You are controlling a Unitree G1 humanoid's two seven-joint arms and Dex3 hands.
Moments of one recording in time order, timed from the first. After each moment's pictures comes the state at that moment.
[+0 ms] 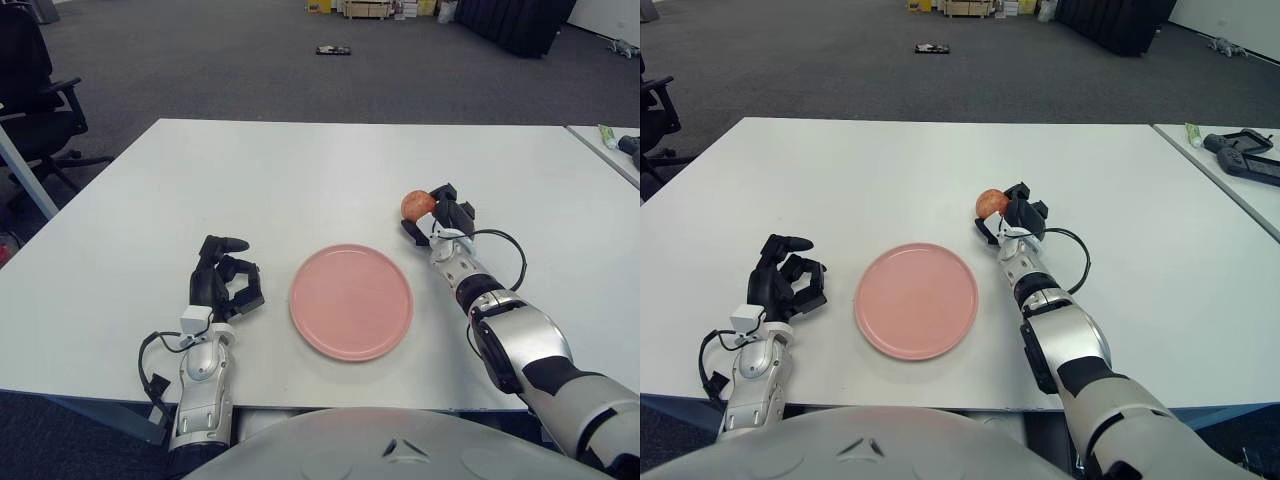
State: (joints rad) left arm 0.30 -0.07 0.11 -0.01 -0.01 -0.30 0.09; right arm -0.66 -0.12 0.20 1.23 -0.42 -0.08 -0.59
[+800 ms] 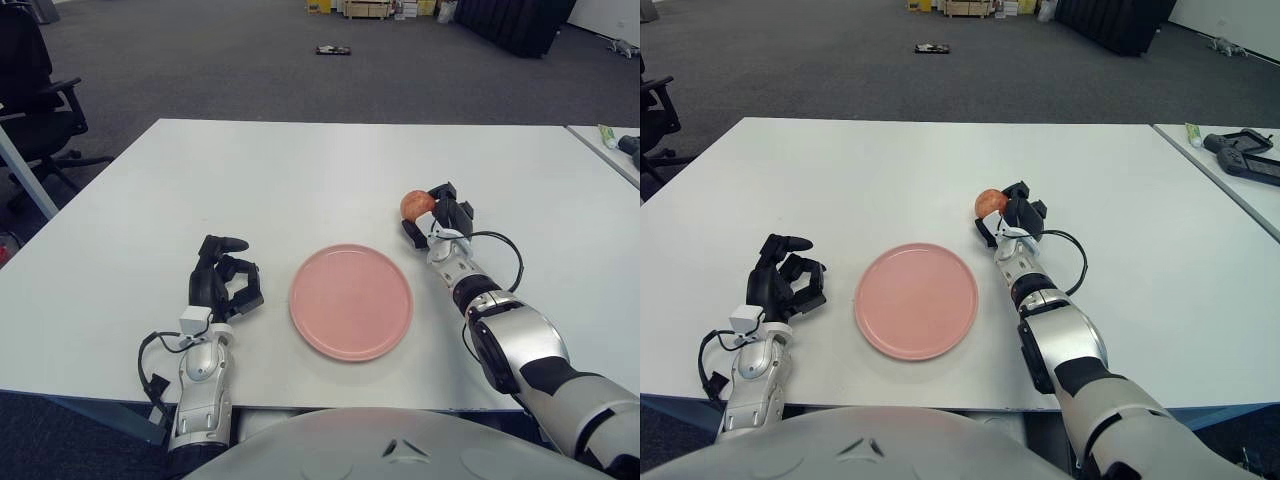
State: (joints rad) left arm 0.30 -0.06 0.11 -0.01 -0.01 -0.30 0.09; right arm -0.65 -0.11 0.16 1.23 -0.40 -0.13 -0.63
